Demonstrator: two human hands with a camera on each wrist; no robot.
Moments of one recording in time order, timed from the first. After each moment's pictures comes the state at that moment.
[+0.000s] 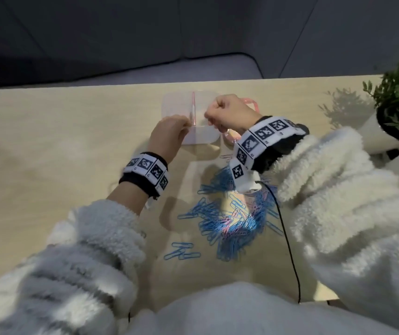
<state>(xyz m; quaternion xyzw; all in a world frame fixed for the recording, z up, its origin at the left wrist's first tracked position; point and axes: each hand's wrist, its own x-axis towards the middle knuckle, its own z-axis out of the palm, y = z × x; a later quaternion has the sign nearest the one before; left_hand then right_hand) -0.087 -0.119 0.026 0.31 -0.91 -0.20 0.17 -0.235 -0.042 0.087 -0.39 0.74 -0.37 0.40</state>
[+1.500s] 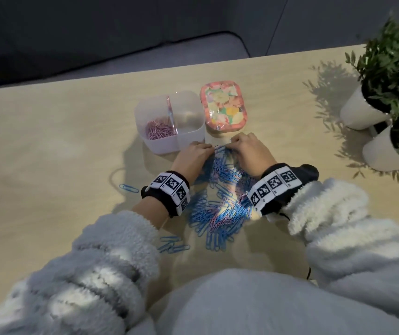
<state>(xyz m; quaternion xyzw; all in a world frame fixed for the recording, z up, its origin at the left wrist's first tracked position) -0.128 -0.042 -0.024 0.15 -0.98 -0.16 0.00 -0.270 0.073 -0.018 -0.55 0.81 -0.06 0.18</state>
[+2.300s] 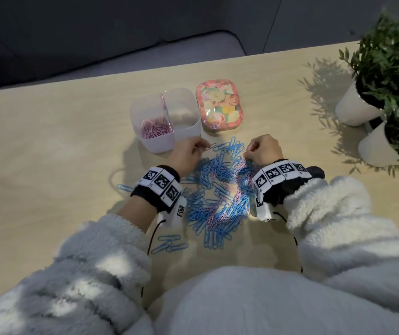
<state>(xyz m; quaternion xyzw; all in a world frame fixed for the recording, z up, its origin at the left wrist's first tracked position) -0.125 -0.040 0.004 0.32 -0.83 -0.45 0.04 -0.288 0.088 -0.019 -0.23 0.91 -0.22 0.28</state>
